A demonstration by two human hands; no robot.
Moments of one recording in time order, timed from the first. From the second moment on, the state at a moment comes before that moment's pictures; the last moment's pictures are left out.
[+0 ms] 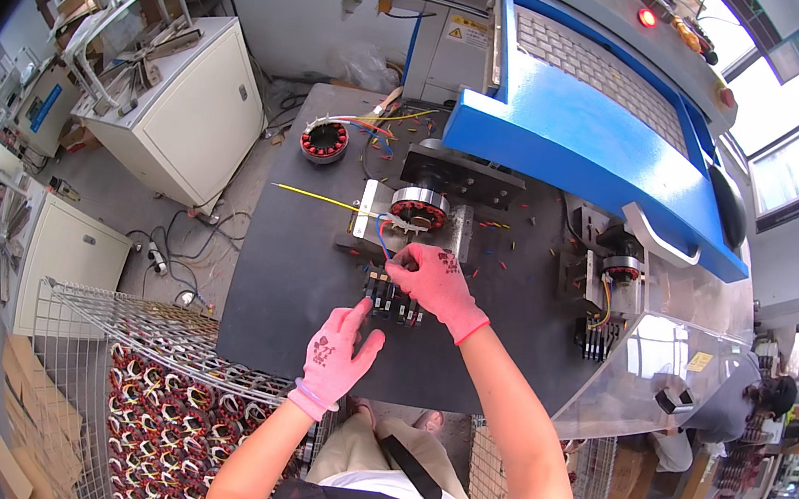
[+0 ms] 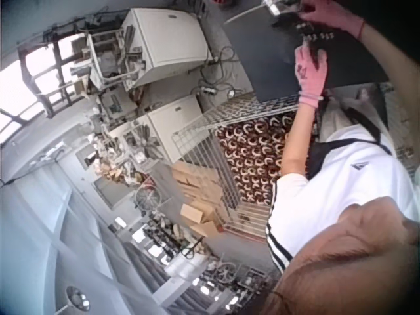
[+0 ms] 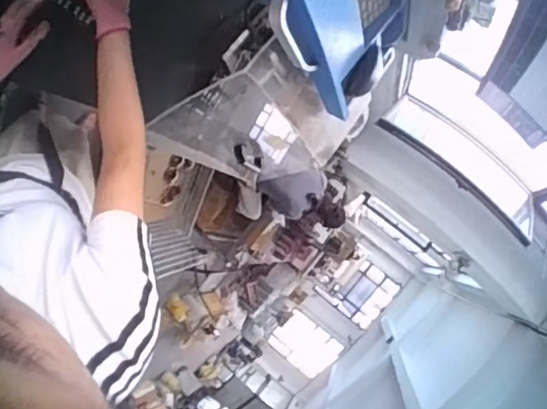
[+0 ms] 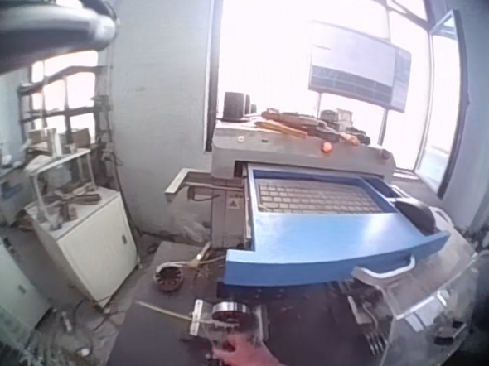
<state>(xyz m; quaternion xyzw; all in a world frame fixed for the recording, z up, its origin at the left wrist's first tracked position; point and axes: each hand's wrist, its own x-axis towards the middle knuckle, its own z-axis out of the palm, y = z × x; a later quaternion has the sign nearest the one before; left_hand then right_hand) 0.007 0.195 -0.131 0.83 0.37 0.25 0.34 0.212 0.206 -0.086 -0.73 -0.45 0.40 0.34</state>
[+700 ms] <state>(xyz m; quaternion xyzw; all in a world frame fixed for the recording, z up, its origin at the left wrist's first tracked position) 0.010 0.190 -0.163 0.89 0.34 0.18 0.24 0.183 0.196 -0.159 -0.72 -0.56 0.11 0.39</state>
